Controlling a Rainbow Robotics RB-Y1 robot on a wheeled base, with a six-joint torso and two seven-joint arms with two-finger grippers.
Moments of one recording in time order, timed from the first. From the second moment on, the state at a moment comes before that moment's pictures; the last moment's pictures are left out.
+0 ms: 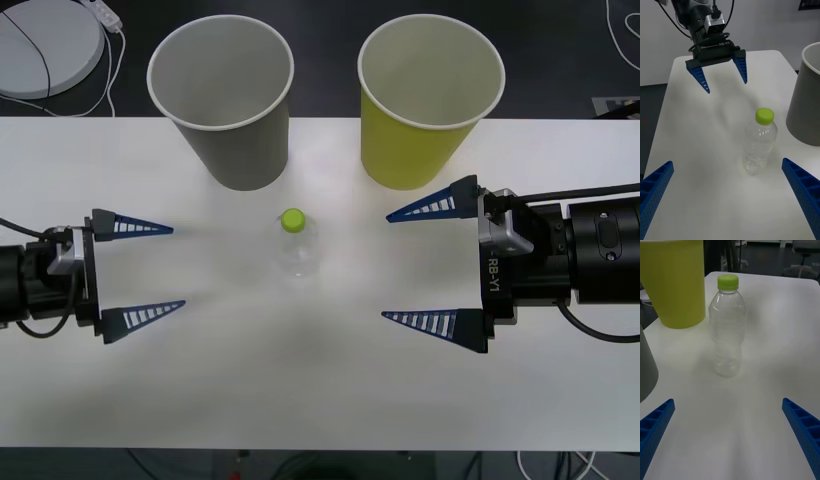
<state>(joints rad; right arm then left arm) -0.15 -1.11 0.26 -2.17 1.28 -0.81 -0.35 -0.11 0.91 -0.14 -1.43 -0.98 -1.14 -0.33</state>
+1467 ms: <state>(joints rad) -0.15 -1.11 0.26 -2.17 1.28 -0.81 -0.35 -0.24 0.54 -0.16 -1.43 -1.30 -1.04 -0.24</state>
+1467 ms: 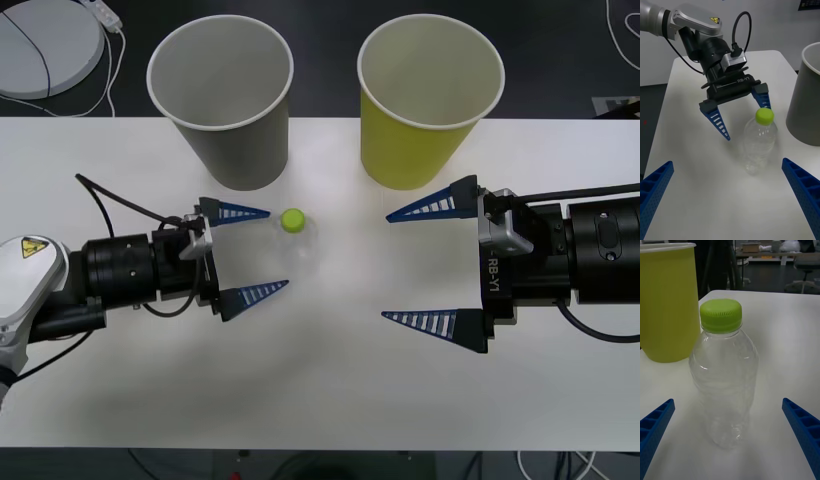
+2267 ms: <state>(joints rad) -0.15 -1.11 0.26 -2.17 1.28 -0.81 -0.35 -0.30 0.46 -0.22 -1.43 -1.40 -0.96 -0.14</state>
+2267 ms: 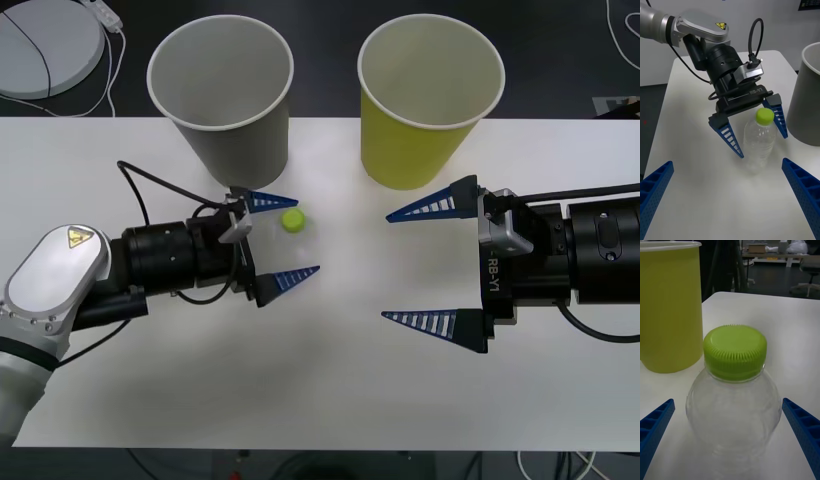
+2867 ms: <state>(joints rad) -0.15 -1.11 0.26 -2.17 1.28 -0.81 -0.35 -0.31 0.43 -0.23 -1.43 -1.41 -0.95 -0.12</state>
